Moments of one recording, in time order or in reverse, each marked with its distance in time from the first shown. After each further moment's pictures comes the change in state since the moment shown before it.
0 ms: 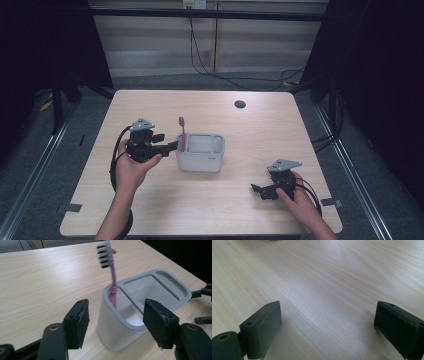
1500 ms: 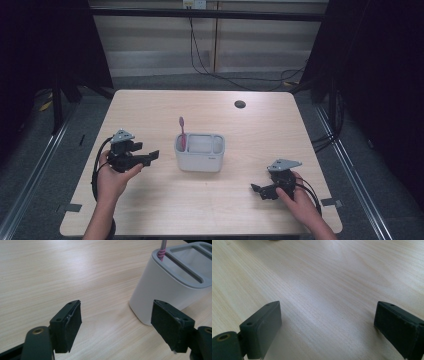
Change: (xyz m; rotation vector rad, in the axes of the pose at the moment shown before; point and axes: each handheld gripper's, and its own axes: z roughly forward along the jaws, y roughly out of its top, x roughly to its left) left arm 0.044 -0.046 -0.015 0.010 0.081 -0.031; right arm 0.000 0.000 0.001 -0.002 0.004 0.000
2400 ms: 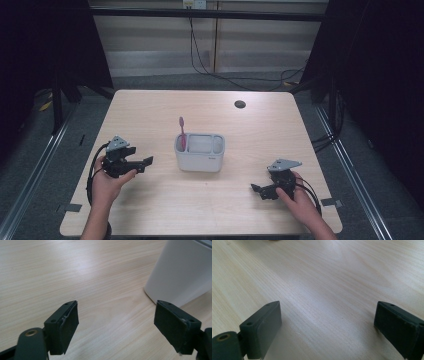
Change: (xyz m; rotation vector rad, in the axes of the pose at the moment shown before) left arm 0.021 -0.027 0.004 0.003 0.023 0.041; right arm 0.000 0.000 0.000 0.001 0.000 0.003
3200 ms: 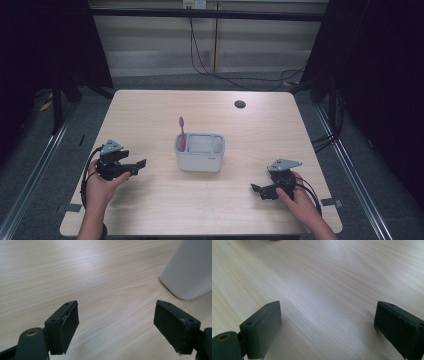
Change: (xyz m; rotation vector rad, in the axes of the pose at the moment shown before) left arm 0.017 -0.016 -0.005 0.018 0.038 -0.019; right arm 0.000 0.000 0.000 -0.002 0.000 -0.002
